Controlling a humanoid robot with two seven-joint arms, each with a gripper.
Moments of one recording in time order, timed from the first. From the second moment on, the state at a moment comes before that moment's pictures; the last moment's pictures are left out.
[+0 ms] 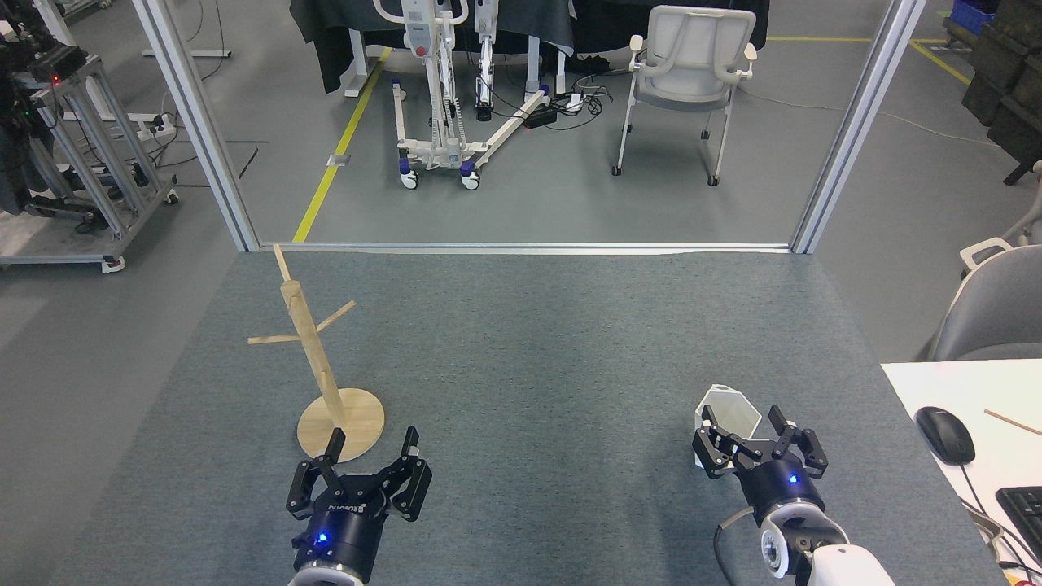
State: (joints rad) left arm -0.02 0.07 -0.24 -1.54 -1.26 0.14 0.12; right arm -0.29 -0.24 0.26 -1.08 1.11 0.05 -0.09
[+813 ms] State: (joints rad) left arm -0.02 0.07 -0.24 -1.54 -1.26 0.14 0.12; right arm -0.30 -0.24 0.26 -1.08 1.11 0.02 -0.09
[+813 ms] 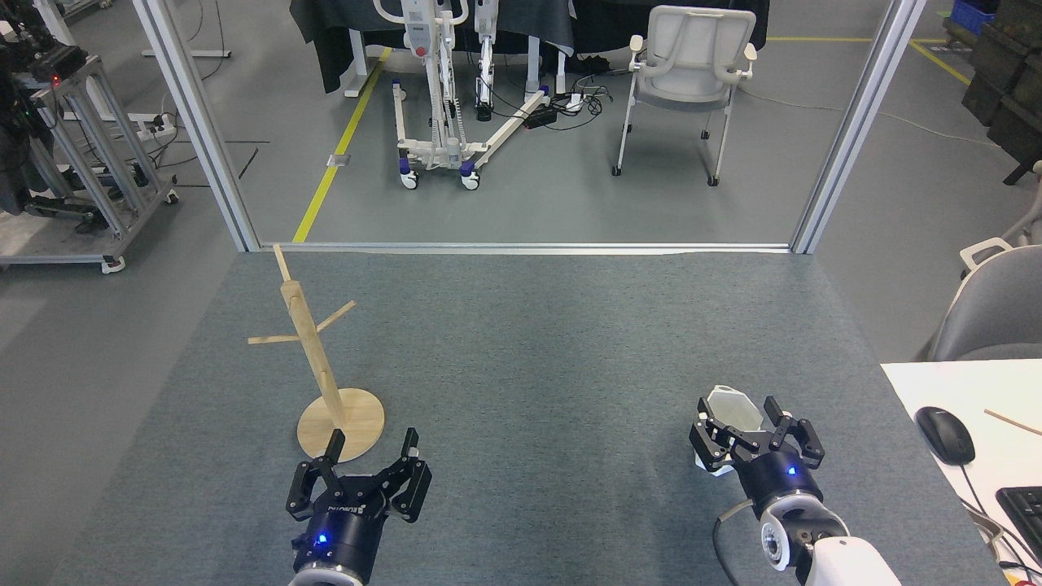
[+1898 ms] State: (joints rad) left arm -0.02 0.07 -0.24 -1.54 -1.26 0.14 0.13; right arm -0.31 -0.24 0.25 -1.07 1.11 0.02 -0.01
